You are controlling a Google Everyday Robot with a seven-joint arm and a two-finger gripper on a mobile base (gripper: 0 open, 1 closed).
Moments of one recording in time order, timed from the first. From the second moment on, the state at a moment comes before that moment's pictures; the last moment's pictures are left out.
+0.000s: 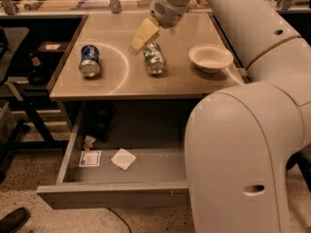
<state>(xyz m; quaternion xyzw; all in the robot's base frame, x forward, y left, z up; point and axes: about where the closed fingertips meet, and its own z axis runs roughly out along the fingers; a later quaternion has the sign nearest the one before) 0.712 -0.005 0.911 -0.43 0.88 0.13 0.17</state>
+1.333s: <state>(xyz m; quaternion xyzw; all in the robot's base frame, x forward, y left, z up) 0.745 0.004 0.873 -0.40 0.89 0.14 0.14</state>
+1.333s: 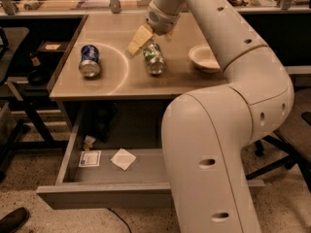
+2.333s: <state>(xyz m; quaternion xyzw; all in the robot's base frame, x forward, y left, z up) 0.753 0.006 0.844 -0.39 0.90 0.15 0.12</state>
